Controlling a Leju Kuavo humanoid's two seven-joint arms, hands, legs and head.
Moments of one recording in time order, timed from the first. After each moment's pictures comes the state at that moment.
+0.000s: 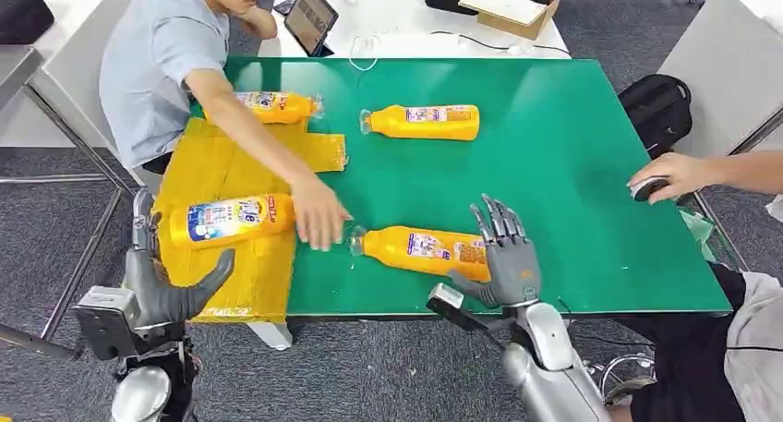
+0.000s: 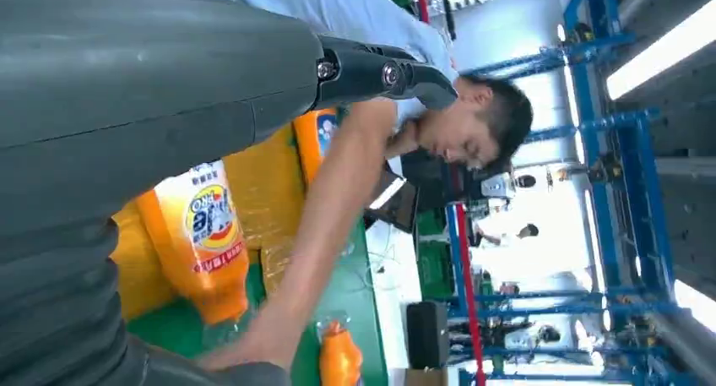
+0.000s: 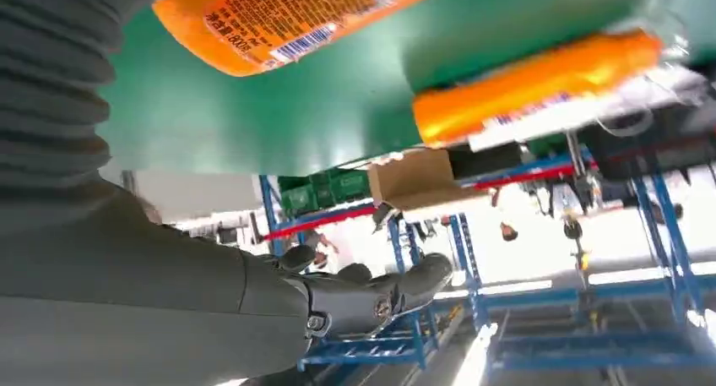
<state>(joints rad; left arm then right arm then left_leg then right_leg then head) 0.03 -0.08 -0.14 -1.68 -0.22 0.32 -0.48 -0.25 -0.05 0.15 -1.04 1.10 -0.64 -0.32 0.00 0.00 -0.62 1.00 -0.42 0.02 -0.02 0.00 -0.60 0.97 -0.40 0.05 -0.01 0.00</state>
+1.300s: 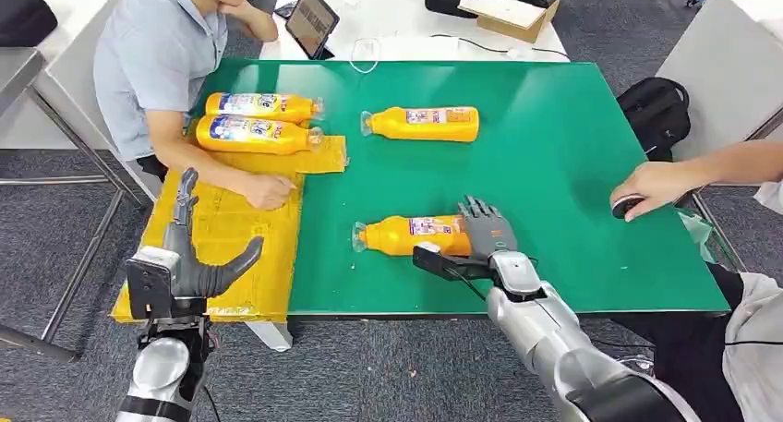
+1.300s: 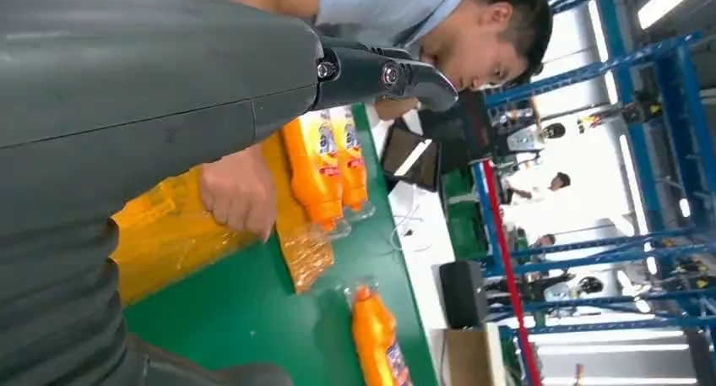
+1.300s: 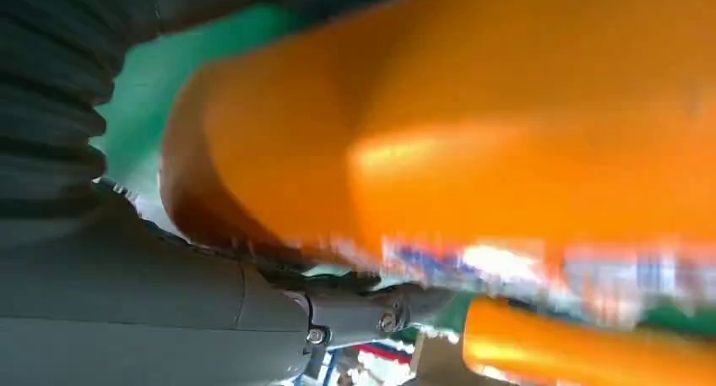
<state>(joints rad) -0.09 -0.09 -0.15 -1.55 -0.28 0.26 -0.39 -0.64 0.02 0.27 -0.47 1.24 -0.23 -0.01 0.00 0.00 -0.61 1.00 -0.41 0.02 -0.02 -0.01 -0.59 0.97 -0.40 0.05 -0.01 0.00</state>
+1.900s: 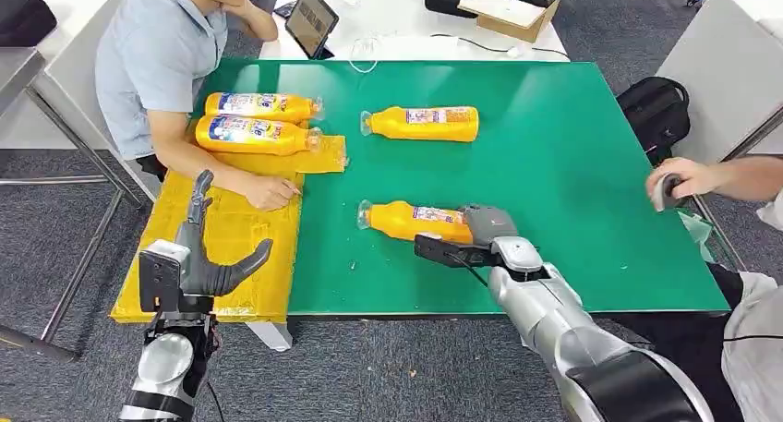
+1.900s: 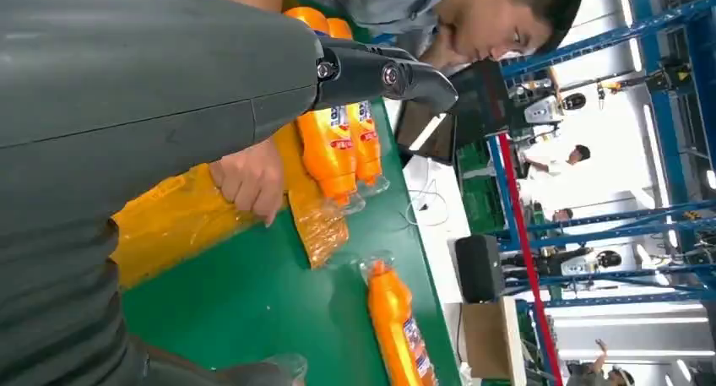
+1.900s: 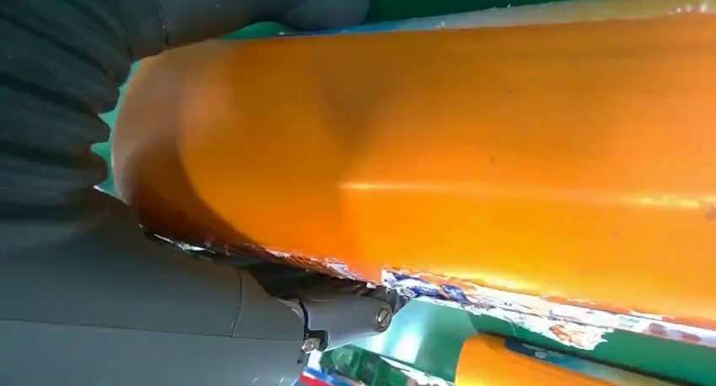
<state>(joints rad) -0.11 -0.09 -0.15 -1.51 -0.27 0.22 -0.38 -0.73 0.03 0.28 -0.40 1.14 -0.07 -0.04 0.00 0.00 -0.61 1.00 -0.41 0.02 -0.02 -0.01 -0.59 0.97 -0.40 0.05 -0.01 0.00</state>
